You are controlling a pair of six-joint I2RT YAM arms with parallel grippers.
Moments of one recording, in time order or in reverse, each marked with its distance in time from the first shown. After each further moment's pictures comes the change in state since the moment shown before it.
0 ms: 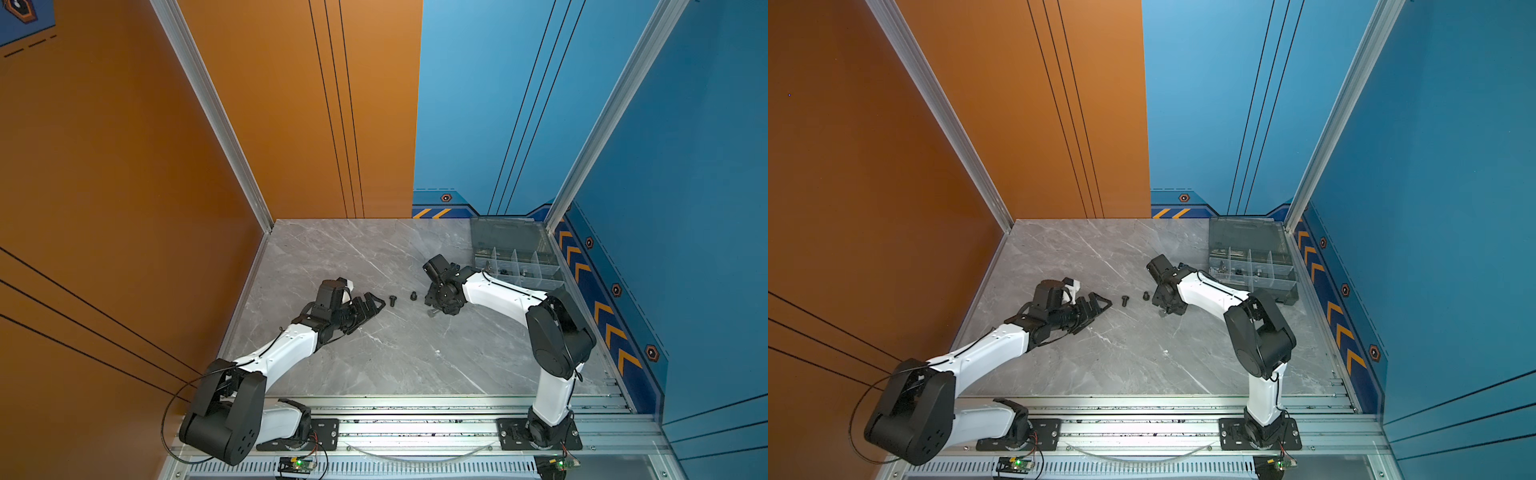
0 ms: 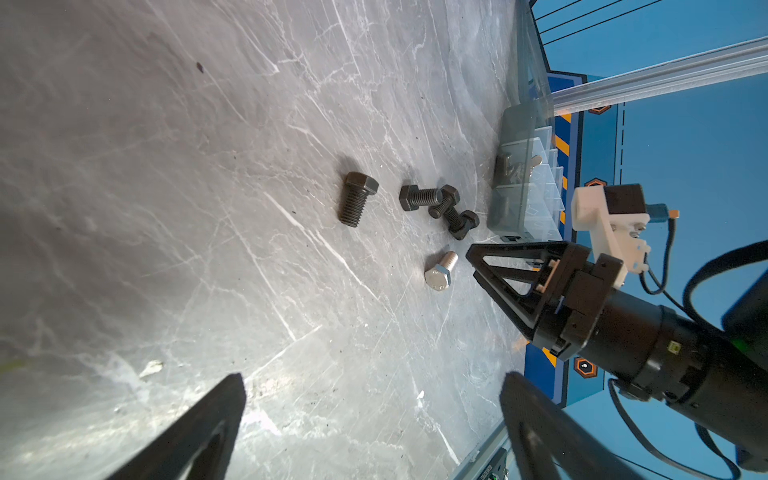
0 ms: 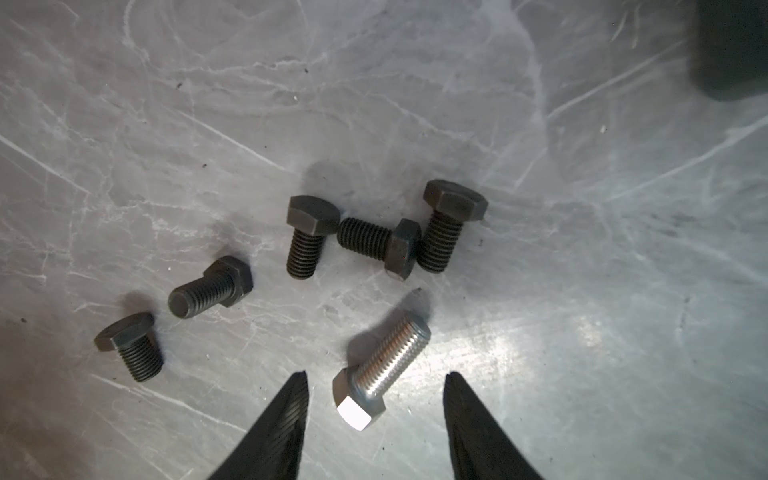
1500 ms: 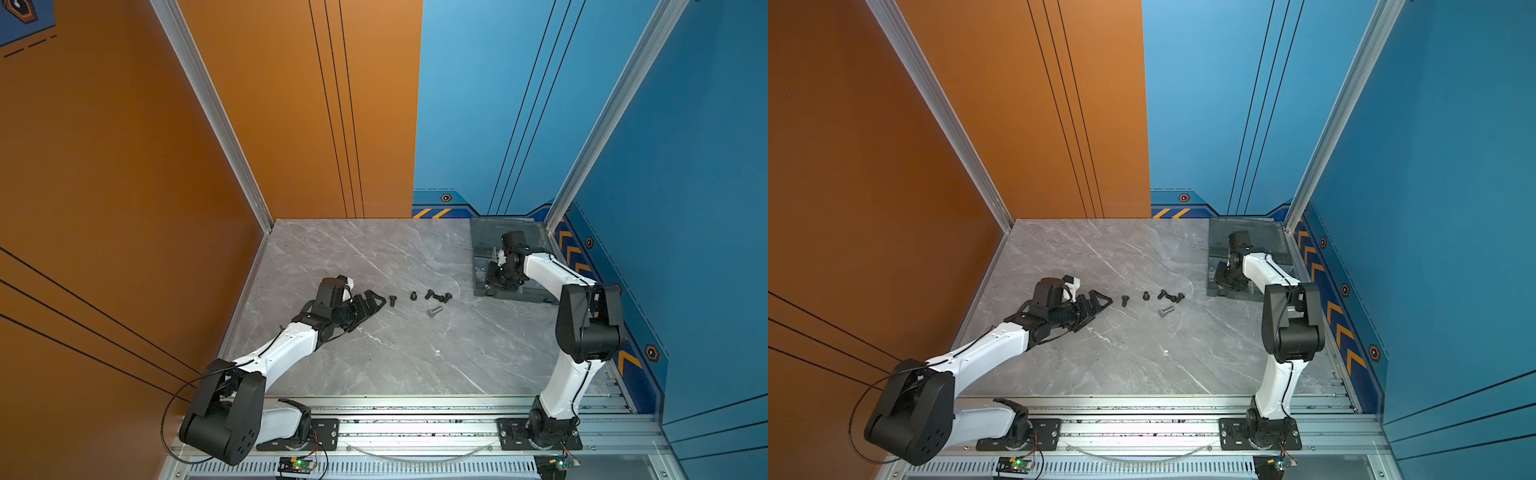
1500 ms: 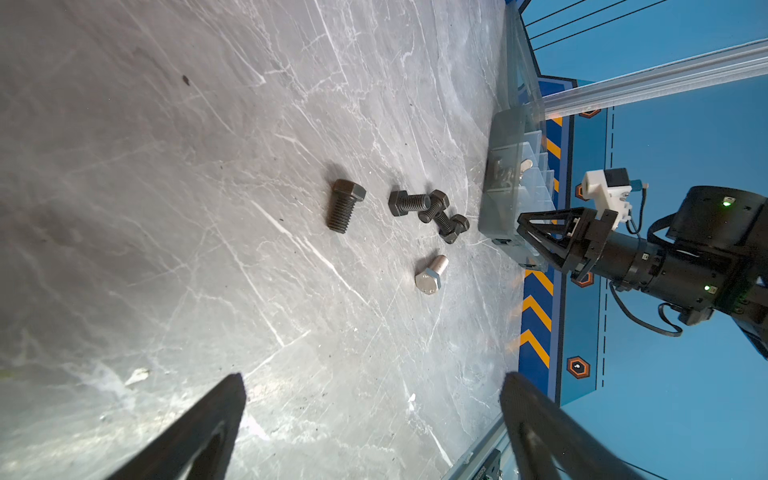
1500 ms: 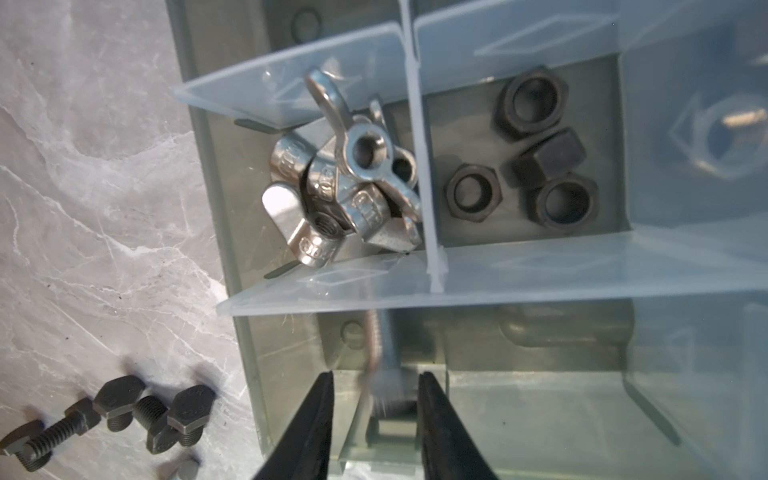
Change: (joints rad) left arm -0.008 0.000 0.021 -0.004 0.002 -0.011; right arm -0.574 0.004 0.040 -0.008 -0.249 -0.588
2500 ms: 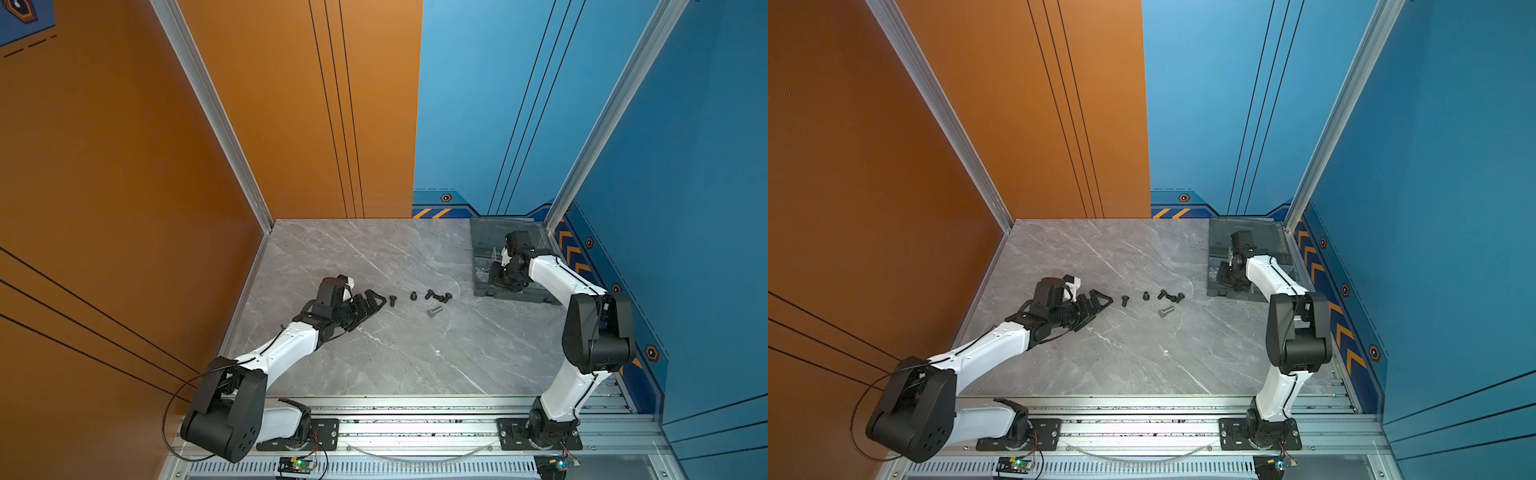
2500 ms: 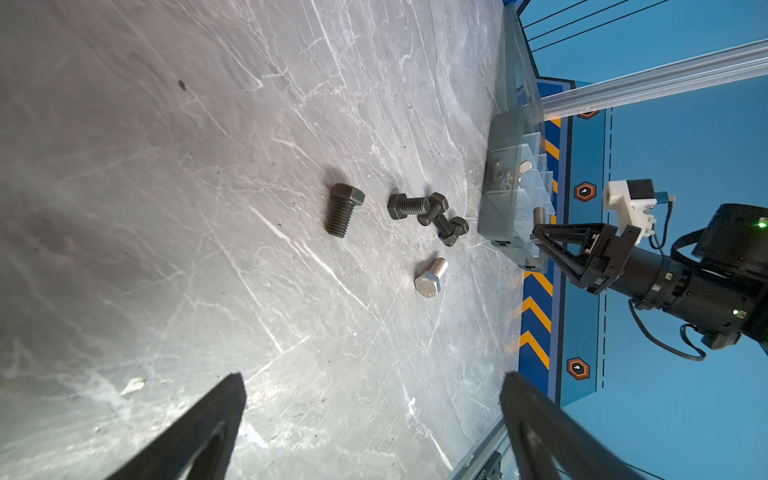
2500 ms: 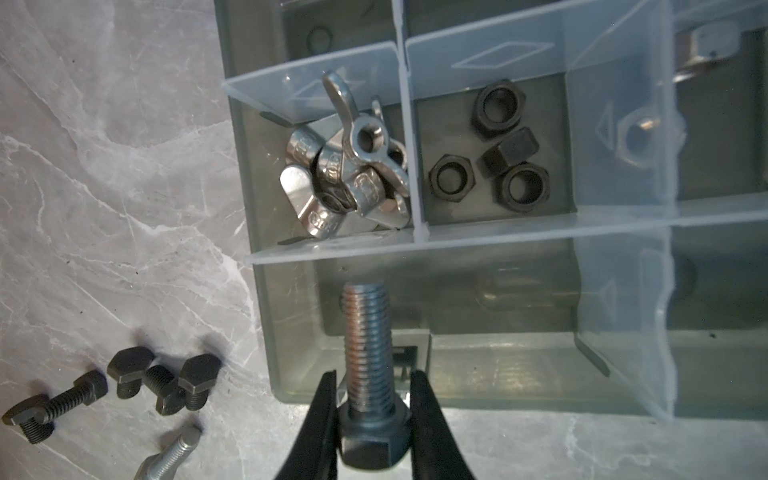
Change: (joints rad) left arm 0.000 0.013 0.000 0.016 0.001 0.000; right arm 0.003 -0.080 -0.039 -0.010 0.023 -0.024
